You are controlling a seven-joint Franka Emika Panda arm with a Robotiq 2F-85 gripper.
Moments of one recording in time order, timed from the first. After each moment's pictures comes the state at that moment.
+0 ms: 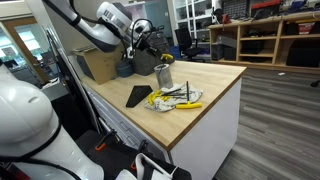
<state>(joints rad) -0.02 -0.10 -0.02 -2.45 -1.04 2.61 1.40</state>
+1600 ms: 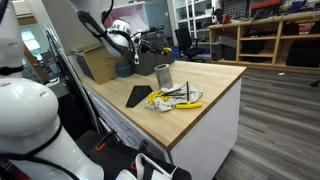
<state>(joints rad) 0.12 0.33 0.09 -2.00 -1.44 2.24 1.99</state>
